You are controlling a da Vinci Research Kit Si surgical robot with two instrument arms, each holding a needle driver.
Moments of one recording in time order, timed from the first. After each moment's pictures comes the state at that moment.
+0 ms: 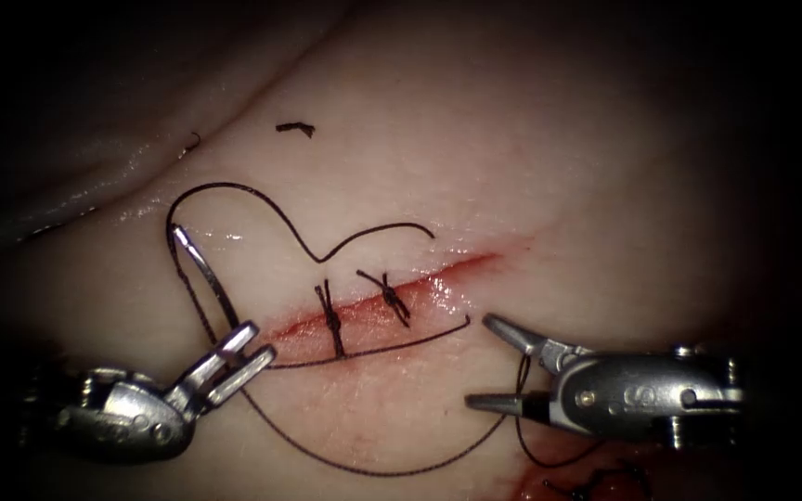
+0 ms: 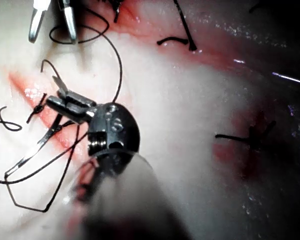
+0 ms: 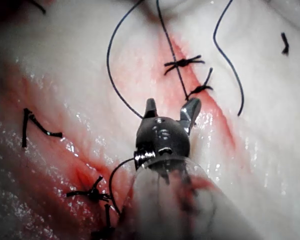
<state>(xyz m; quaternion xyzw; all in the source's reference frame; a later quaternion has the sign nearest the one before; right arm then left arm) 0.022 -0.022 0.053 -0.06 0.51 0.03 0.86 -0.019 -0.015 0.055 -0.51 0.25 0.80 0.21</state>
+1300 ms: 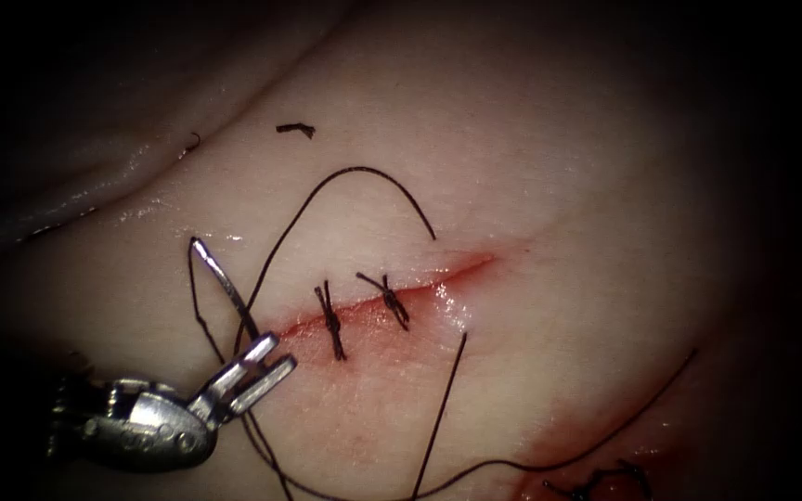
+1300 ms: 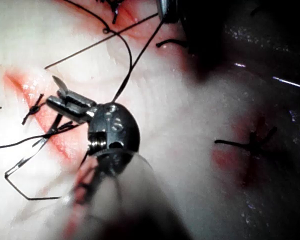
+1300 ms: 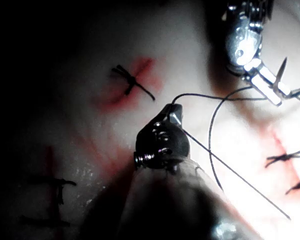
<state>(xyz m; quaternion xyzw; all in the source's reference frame) 0.030 -0.035 0.038 0.00 0.54 -0.01 0.84 -0.020 -0.016 0.056 -0.51 0.24 0.80 0.20</state>
